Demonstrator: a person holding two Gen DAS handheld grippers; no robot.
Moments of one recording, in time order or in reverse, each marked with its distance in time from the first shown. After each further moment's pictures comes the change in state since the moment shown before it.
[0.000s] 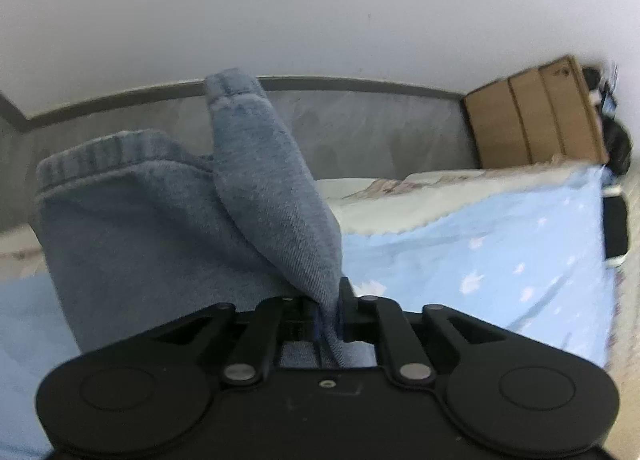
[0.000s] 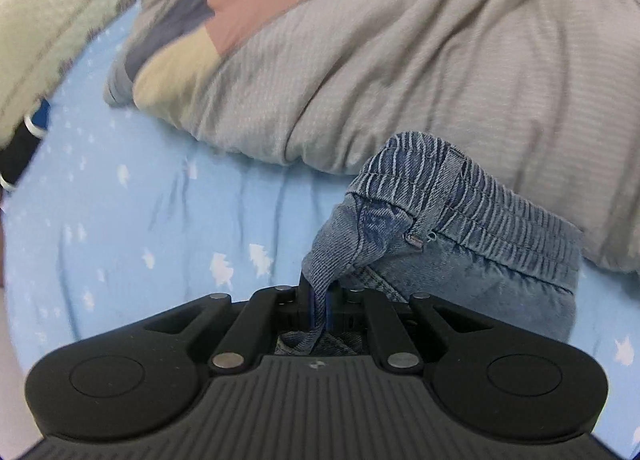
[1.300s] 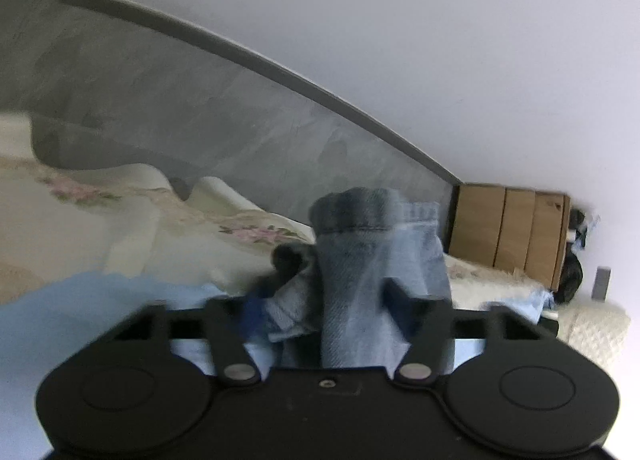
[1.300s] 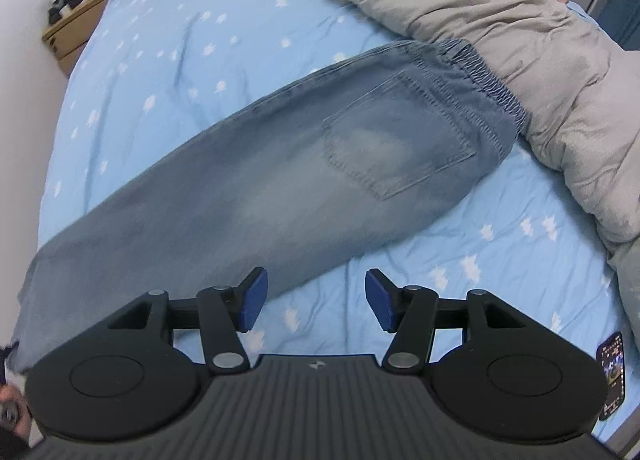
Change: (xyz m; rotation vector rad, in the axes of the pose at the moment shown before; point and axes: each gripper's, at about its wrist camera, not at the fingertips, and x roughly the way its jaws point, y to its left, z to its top) left arm 0.008 0.212 -0.006 -0.390 -0.044 -0.223; right arm -0.214 0.018 -0.278 -0.534 0.072 0.007
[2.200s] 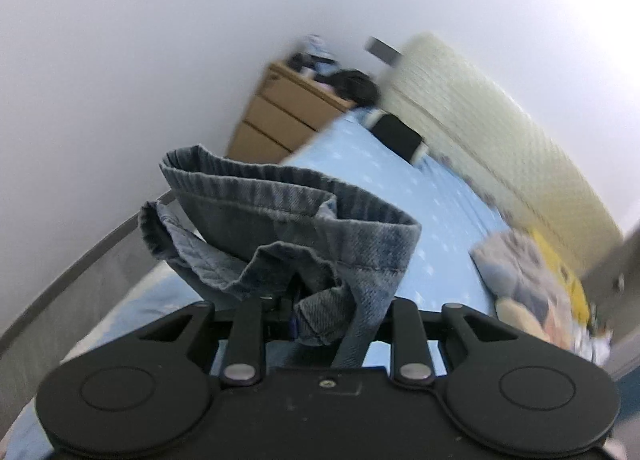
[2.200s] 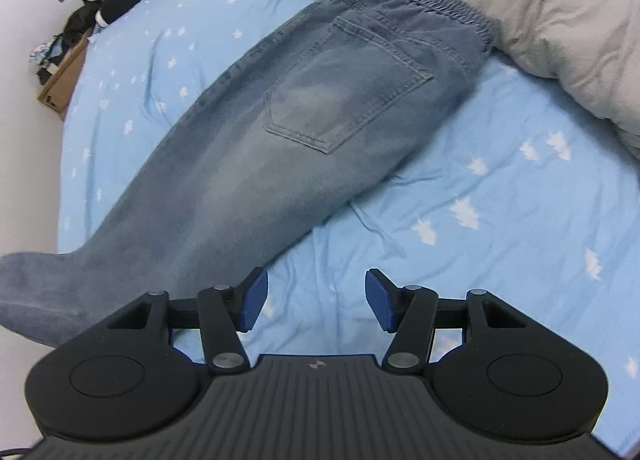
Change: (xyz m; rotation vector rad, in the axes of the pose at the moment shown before) left arm -0.136 -0.243 -0.294 1.165 -0.051 -0.273; right arm 0.045 -0.101 -0.033 0.244 0.010 0.175
